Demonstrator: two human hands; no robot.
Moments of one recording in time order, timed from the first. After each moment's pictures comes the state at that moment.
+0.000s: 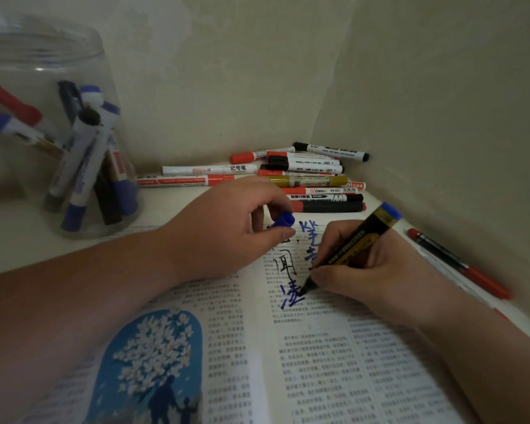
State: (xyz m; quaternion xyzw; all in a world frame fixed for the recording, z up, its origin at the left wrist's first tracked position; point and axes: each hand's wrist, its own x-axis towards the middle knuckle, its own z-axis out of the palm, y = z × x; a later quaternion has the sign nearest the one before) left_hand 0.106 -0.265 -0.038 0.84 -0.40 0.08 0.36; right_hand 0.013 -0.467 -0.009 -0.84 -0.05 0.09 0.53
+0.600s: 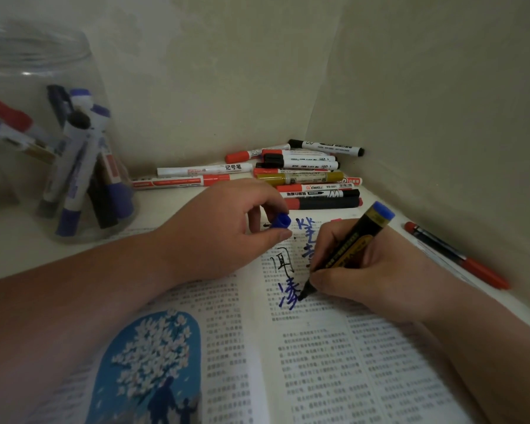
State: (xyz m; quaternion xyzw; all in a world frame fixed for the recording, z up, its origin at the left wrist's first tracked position) left_hand 0.104 -0.266 -0.036 0.84 -0.40 0.08 0.35; right_hand 0.013 -0.471 -0.008 -0.85 -0.07 0.11 0.51
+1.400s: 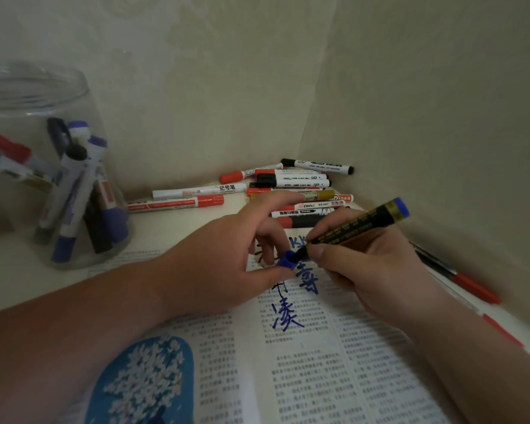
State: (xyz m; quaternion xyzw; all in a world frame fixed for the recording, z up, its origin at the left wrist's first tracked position) left_hand 0.087 -0.272 -0.027 0.80 -0.43 -0.02 0.43; right_hand 0.027 -0.475 -0.022 -0.73 -0.10 -0.06 0.67
